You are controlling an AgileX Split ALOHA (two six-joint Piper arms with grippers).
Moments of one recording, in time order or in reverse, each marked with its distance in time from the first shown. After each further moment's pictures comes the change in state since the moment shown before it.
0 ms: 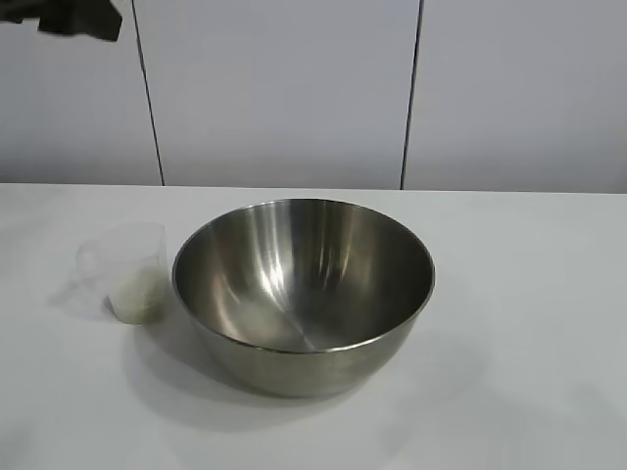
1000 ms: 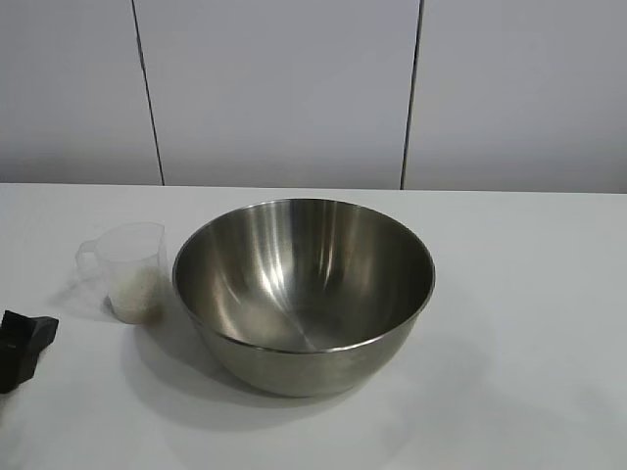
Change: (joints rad) left arm 0.000 0.628 0.106 -0.029 -0.327 -0.143; right arm 0.000 0.000 0.000 -0.001 0.000 0.004
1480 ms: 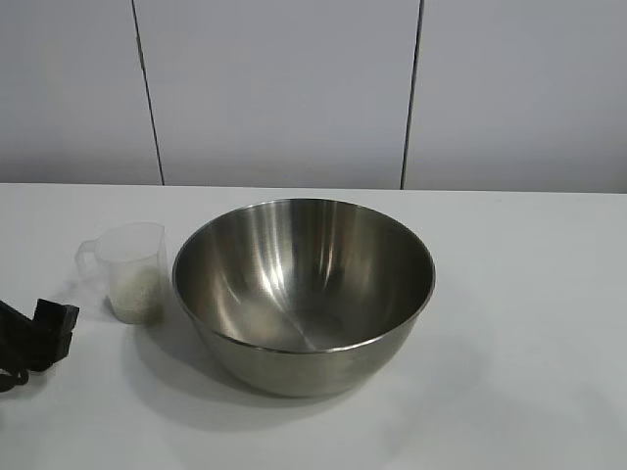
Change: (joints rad) left arm 0.000 0.048 -0.114 -0.032 0.000 0.023; right arm 0.000 0.000 0.000 -0.002 0.000 0.000
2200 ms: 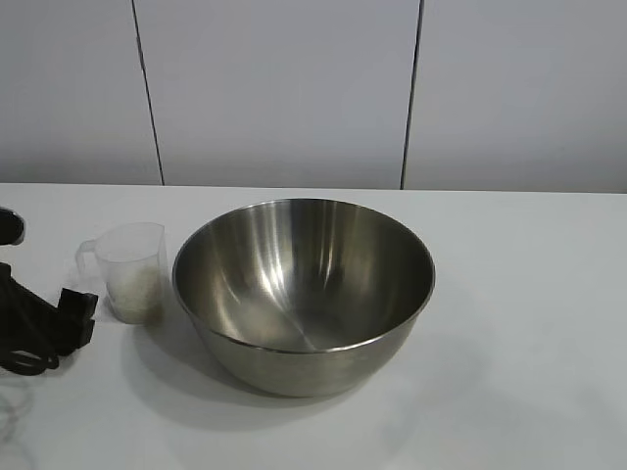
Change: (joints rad) left arm 0.000 0.059 -0.063 0.003 -0.004 -0.004; right arm 0.000 0.000 0.000 0.000 0.000 0.000
